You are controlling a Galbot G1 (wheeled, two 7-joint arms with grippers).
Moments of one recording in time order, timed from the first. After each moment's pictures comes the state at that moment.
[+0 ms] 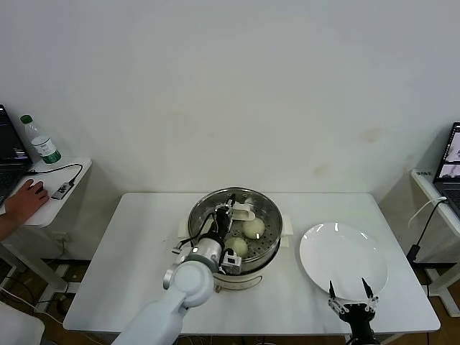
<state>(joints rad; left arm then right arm) 0.87 -1.26 0.09 -1.80 1.24 0.36 0.26 -1.61 1.58 0.84 1.75 -0.10 0.31 -0.16</state>
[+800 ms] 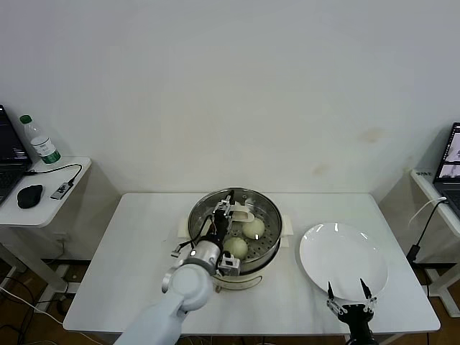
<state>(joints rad) 0.90 -1.26 0.08 -1.82 1.21 0.35 0.21 -1.61 1.58 0.83 1.75 -0.11 0.31 -0.16</state>
